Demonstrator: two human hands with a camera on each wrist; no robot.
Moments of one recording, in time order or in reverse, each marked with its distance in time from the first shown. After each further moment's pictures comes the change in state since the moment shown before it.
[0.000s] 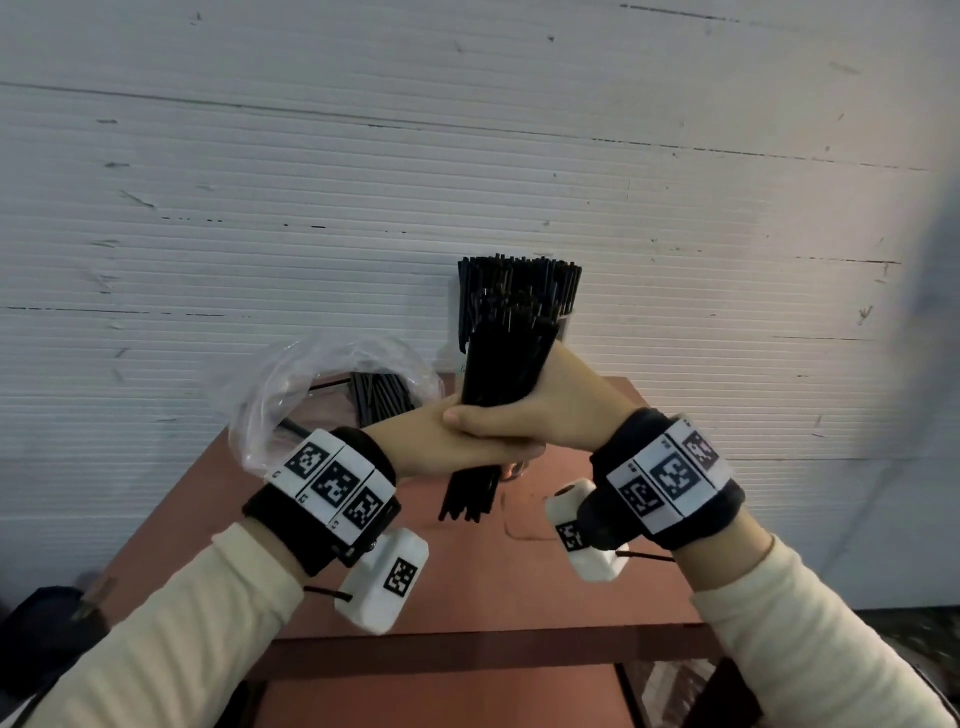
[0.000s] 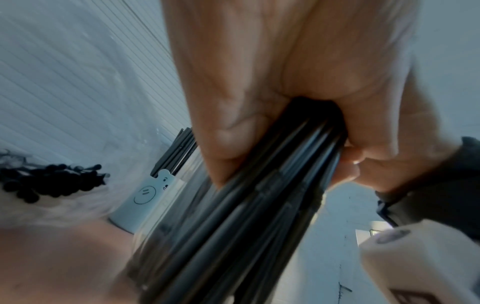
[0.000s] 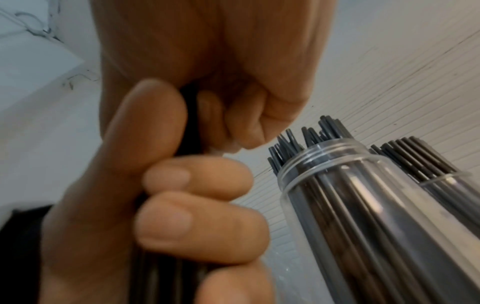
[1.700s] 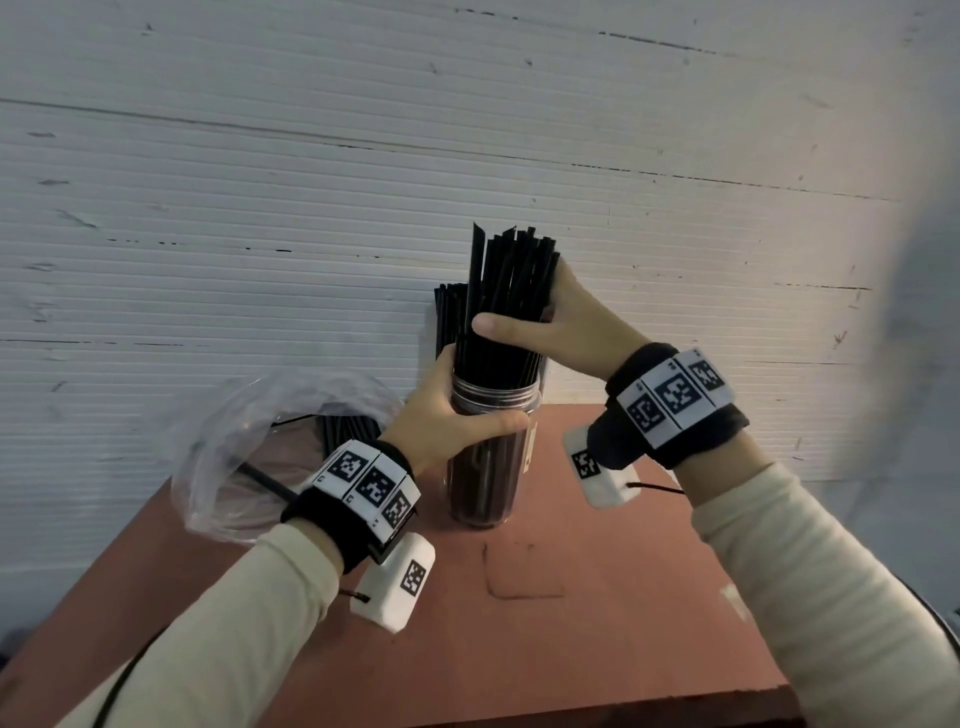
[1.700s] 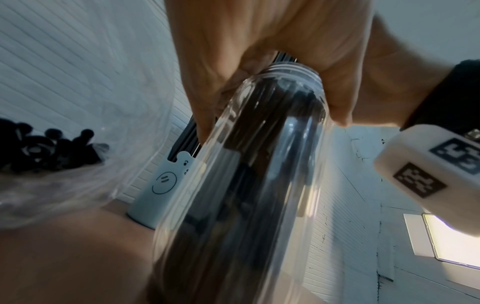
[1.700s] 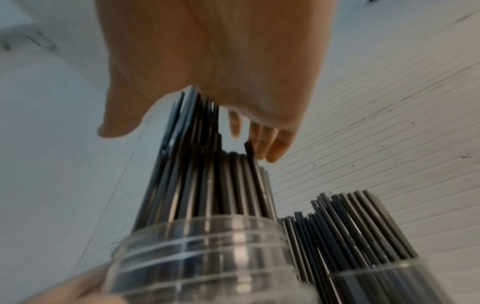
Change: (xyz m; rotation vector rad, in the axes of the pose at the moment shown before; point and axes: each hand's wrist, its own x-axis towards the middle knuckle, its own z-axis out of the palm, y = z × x) left_hand 0.075 -0.037 -0.006 -0.286 0.424 0.050; right_hand 0.064 0.043 -0.065 -0.068 0.188 0.072
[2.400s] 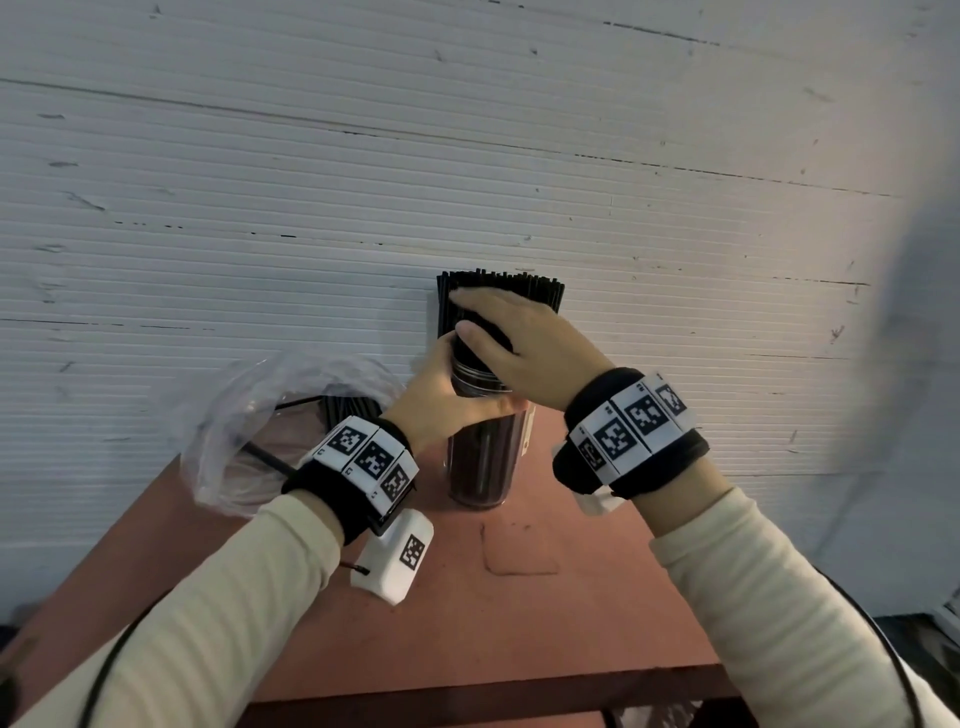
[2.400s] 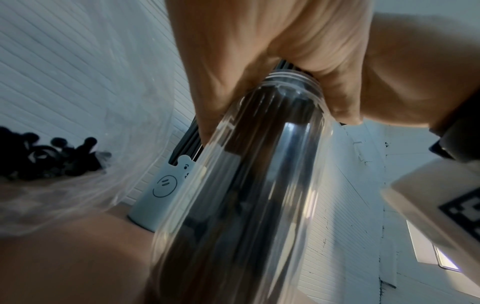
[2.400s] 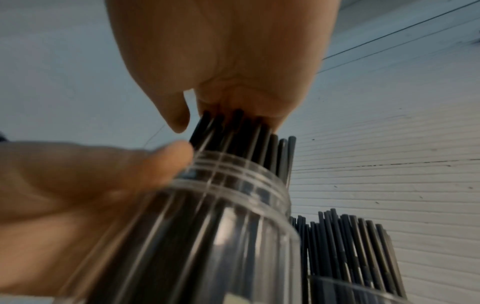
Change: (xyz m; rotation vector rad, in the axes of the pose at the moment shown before) left_hand 0.002 0.005 0.001 0.047 0.008 0.000; right_hand -0.018 -0.005 0.035 -0.466 -0.015 -0.230
